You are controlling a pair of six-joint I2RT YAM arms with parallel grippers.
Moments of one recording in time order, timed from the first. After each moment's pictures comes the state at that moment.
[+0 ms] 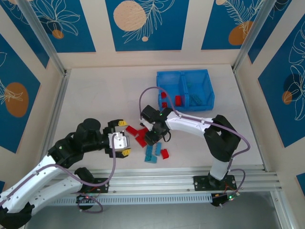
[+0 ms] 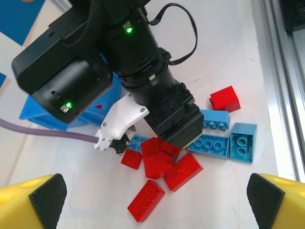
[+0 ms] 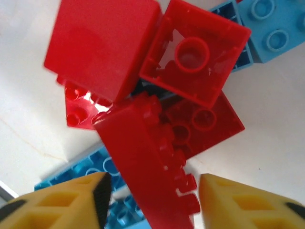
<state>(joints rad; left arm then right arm) -0.80 0.68 0.82 -0.69 0.26 0.75 0.88 1.78 1.24 -0.83 -0.10 0.13</state>
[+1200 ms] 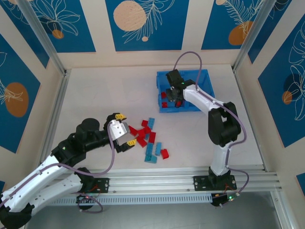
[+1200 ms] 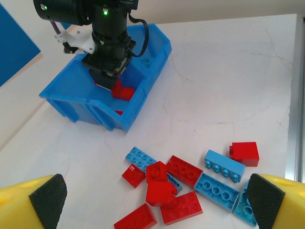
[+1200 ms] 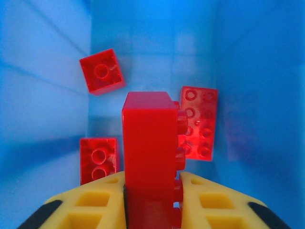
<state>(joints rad) -0.80 0.67 0.76 -0.47 0.16 0.37 0.44 1.94 1.57 -0.71 0.19 0.34</state>
